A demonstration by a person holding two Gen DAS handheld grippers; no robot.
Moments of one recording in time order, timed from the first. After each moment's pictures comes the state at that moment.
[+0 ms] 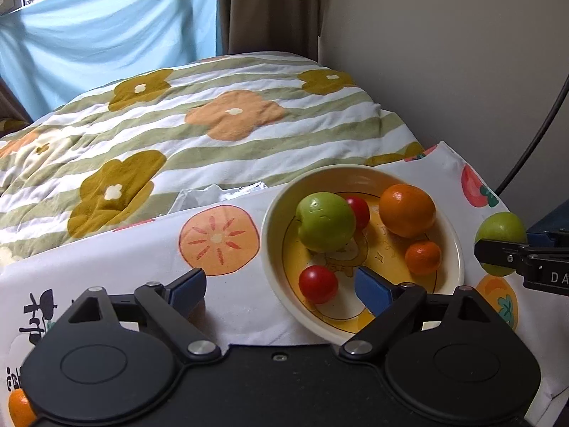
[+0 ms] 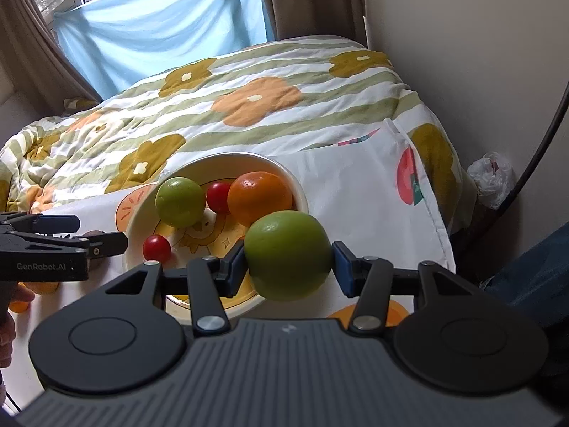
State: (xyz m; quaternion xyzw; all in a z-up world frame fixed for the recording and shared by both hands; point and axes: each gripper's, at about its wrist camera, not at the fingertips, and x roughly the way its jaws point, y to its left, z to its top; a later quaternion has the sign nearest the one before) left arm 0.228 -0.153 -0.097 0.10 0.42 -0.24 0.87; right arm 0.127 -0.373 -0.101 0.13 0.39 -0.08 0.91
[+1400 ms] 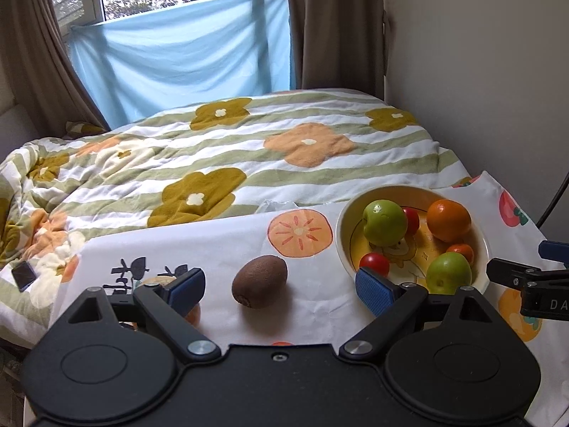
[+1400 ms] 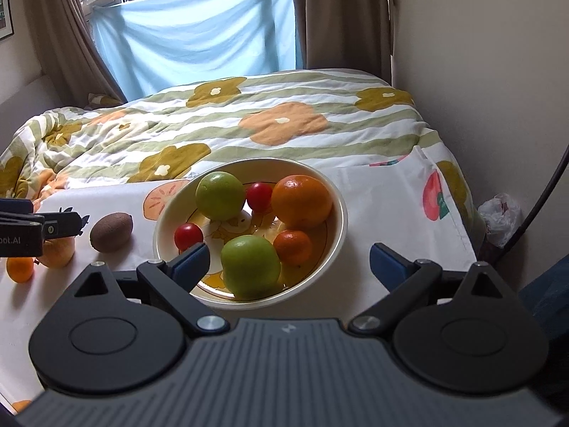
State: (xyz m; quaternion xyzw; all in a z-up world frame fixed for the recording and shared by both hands) left arm 0.156 -0.103 -0.065 0.09 0.34 -0.12 0.93; right arm 0.096 -0.337 -0.099 0.08 0.34 -0.05 0.94
